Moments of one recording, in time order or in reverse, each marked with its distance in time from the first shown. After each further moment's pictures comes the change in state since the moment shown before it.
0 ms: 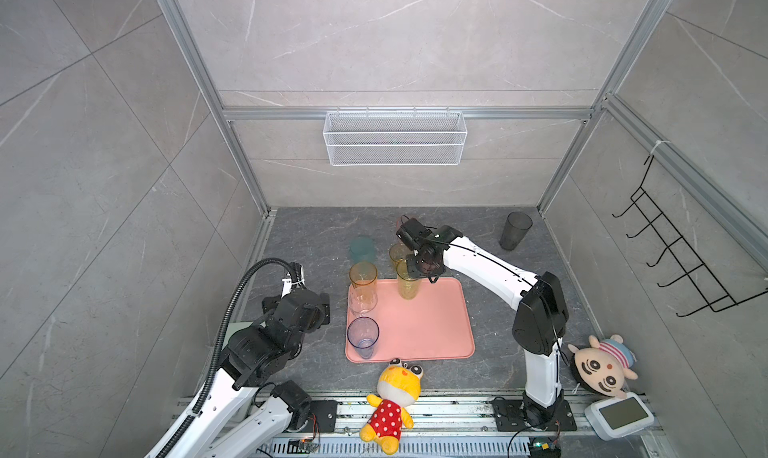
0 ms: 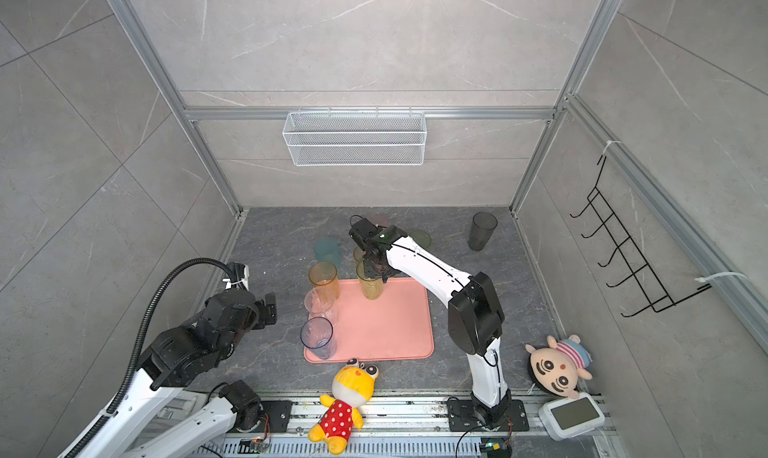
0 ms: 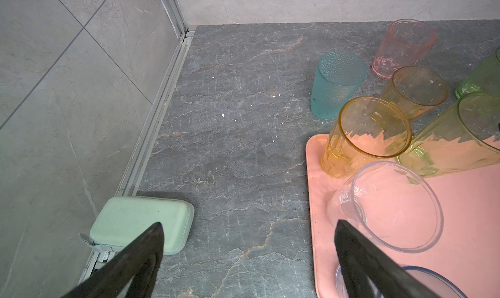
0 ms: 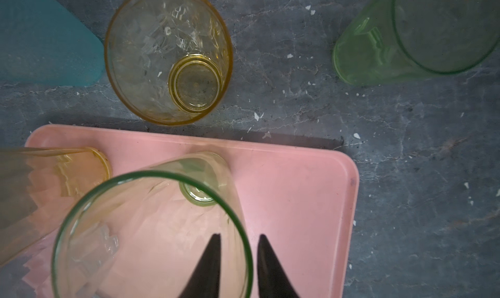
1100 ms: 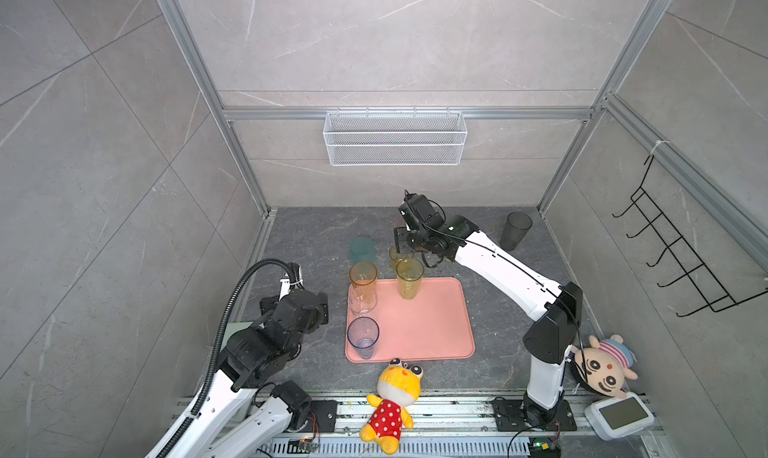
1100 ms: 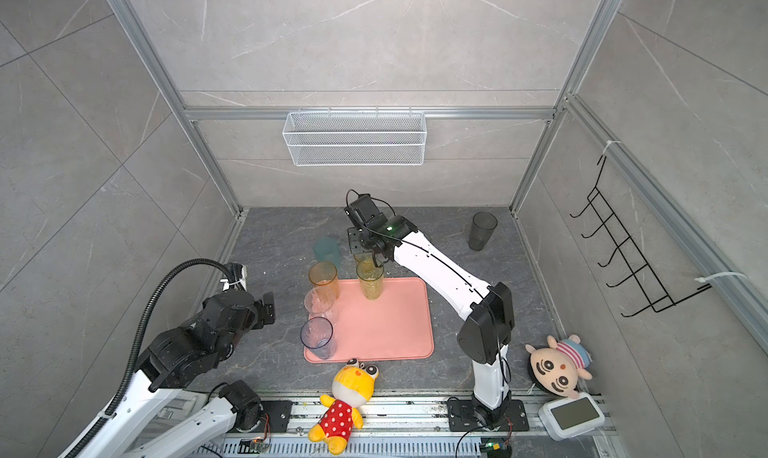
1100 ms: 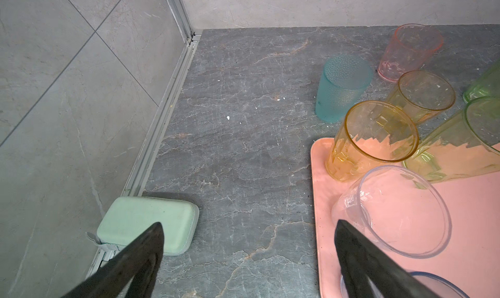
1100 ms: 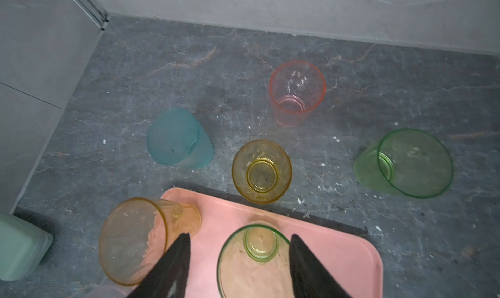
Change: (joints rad) left arm -0.001 -0.008 0.000 -0.004 -0.029 -0.004; right arm 0.037 -0.086 0.130 0.239 -0.001 -0.106
